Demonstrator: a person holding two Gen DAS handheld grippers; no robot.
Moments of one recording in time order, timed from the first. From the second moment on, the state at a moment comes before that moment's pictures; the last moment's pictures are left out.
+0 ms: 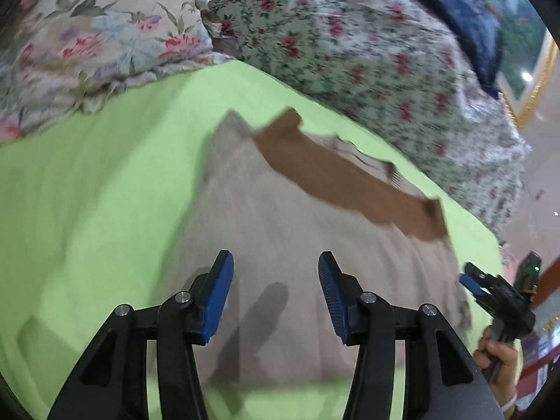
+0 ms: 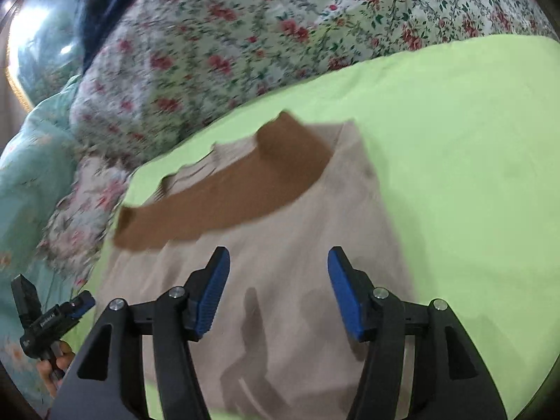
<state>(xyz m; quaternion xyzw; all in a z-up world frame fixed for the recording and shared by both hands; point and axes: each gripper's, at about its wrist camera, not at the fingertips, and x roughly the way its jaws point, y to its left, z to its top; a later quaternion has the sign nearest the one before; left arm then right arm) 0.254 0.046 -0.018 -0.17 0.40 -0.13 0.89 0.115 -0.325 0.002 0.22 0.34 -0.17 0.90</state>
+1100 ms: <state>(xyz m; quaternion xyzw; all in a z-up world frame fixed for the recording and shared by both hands) 0.235 0.068 -0.069 -0.32 0.38 -0.05 0.87 0.042 -0.226 -0.010 0.27 0.35 -0.09 0.89</state>
